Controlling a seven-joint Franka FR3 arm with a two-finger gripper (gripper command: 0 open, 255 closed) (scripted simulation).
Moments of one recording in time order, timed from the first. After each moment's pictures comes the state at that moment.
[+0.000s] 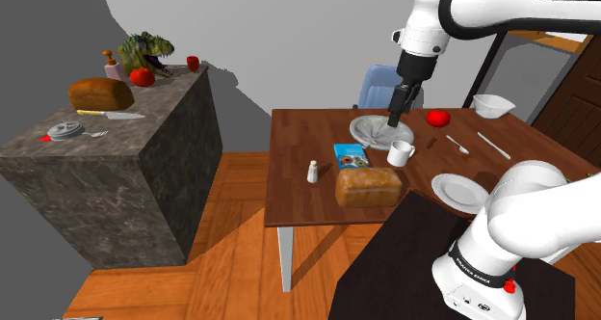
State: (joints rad) arm -0.02 -0.83 0.00 -2.45 0.02 1.64 -0.13
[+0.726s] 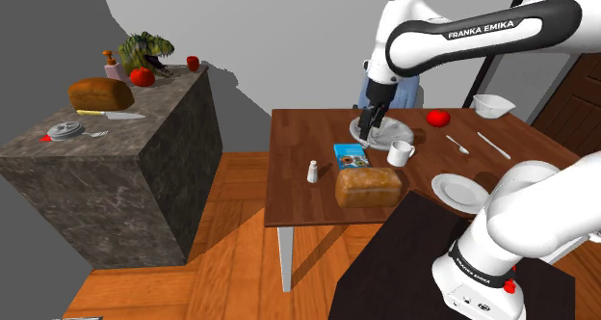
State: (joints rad) arm -0.03 -0.56 -0.05 -2.50 0.01 1.95 -0.18
